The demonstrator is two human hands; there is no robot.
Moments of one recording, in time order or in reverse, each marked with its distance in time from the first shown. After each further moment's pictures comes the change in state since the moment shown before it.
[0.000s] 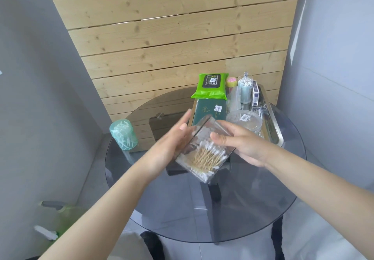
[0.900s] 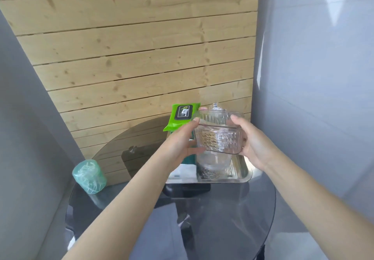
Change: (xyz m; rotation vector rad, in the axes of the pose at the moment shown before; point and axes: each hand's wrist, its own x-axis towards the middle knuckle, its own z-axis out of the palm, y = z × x) left_hand 0.113 0.060 0.061 -0.216 0.118 -0.146; right_hand -0.010 -0.041 -0.090 0.287 0.485 0.003
